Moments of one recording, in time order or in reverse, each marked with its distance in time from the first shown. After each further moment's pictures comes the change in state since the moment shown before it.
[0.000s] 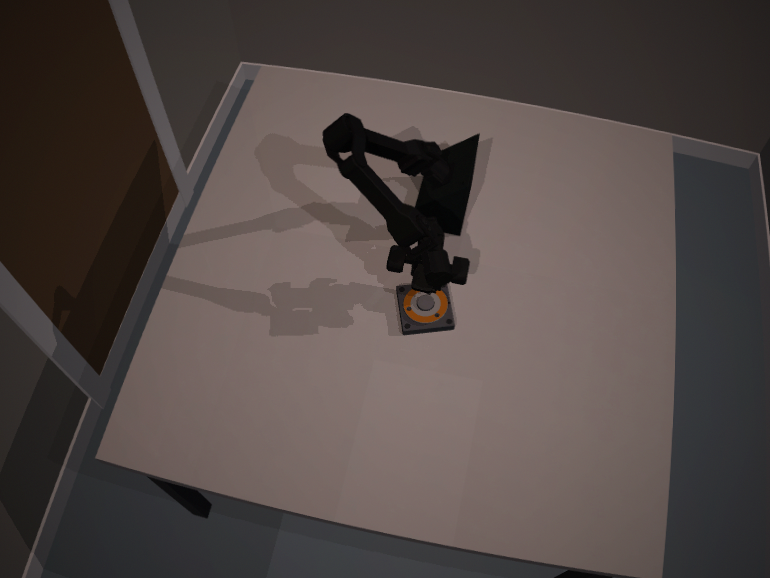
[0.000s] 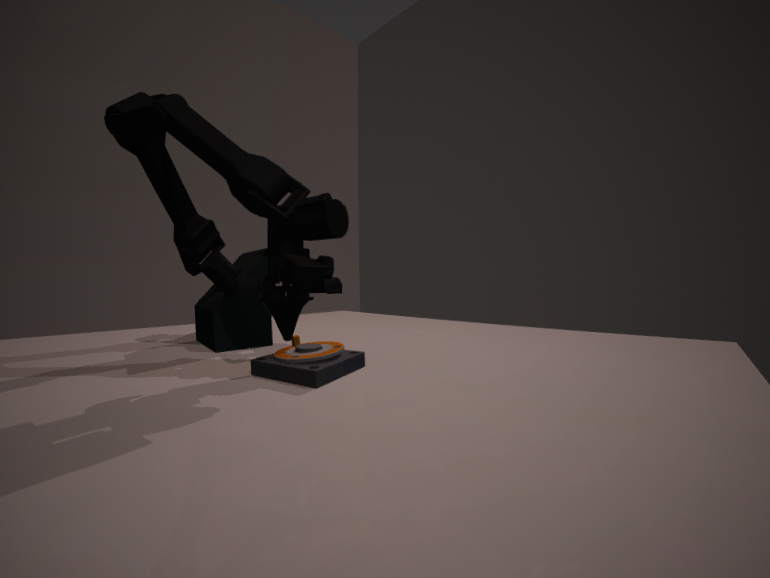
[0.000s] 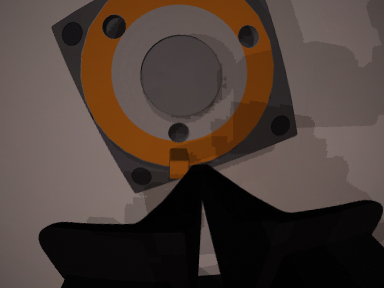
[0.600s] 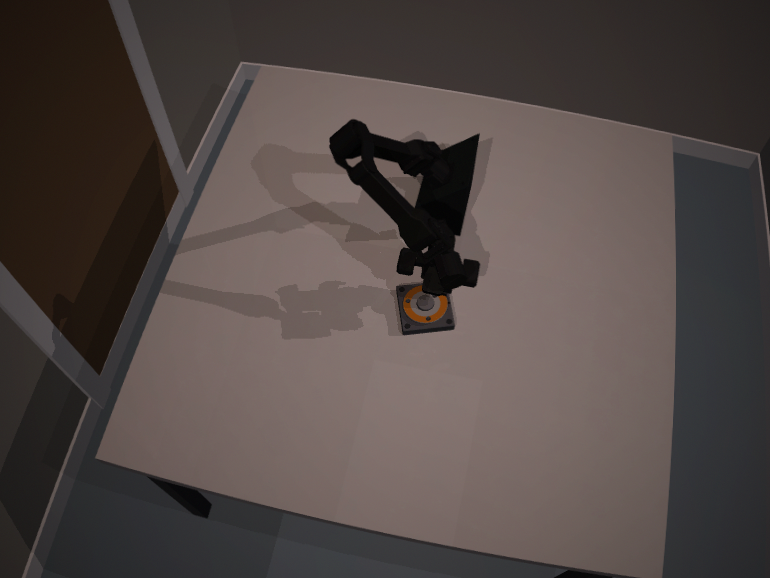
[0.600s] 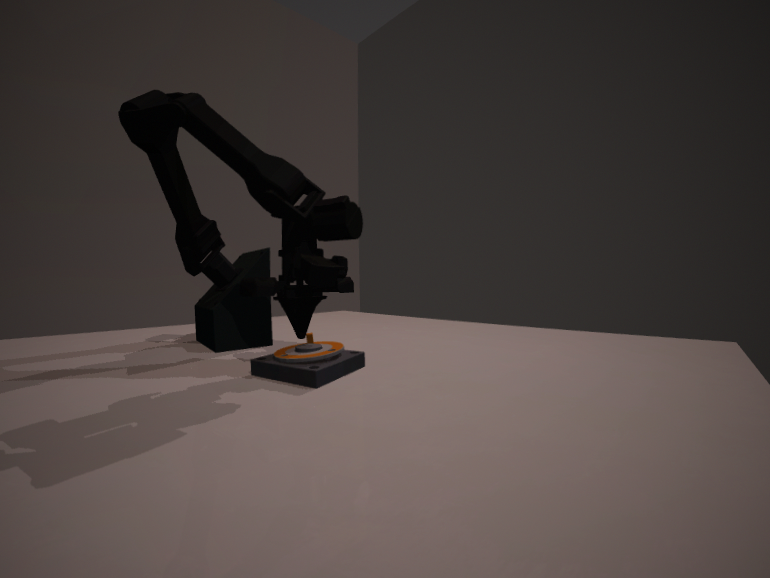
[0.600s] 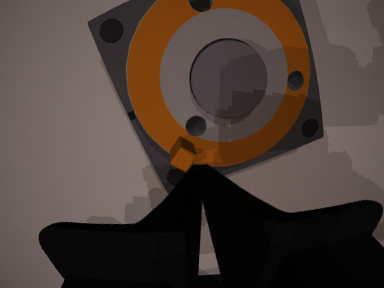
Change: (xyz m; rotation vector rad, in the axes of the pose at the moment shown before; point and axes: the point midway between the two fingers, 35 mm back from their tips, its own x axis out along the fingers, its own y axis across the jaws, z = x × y) arm -0.001 0.024 0.002 -0.002 0.002 0.003
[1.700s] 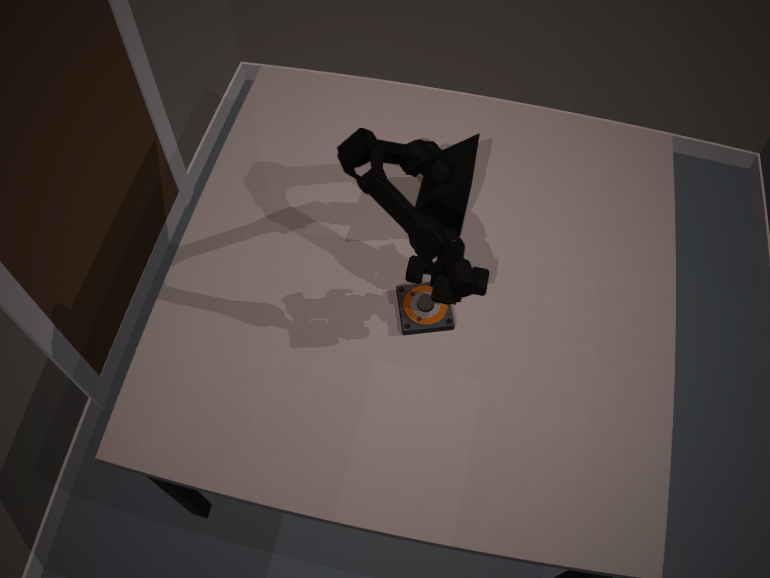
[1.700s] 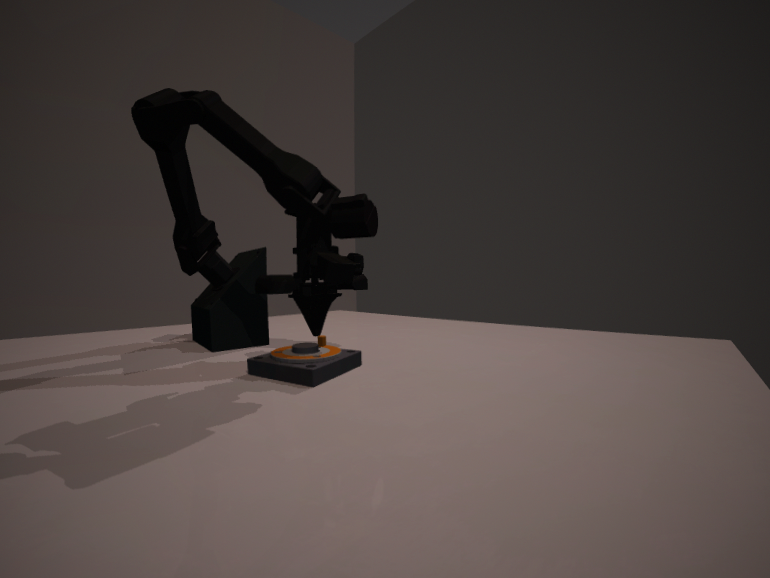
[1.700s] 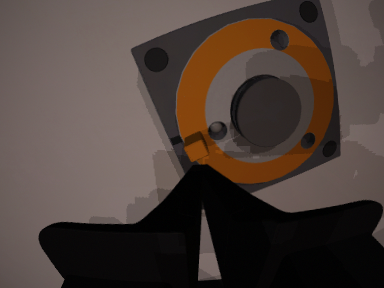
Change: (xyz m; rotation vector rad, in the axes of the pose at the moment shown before) arm -0.003 0.024 0.018 0.004 -0.003 0.006
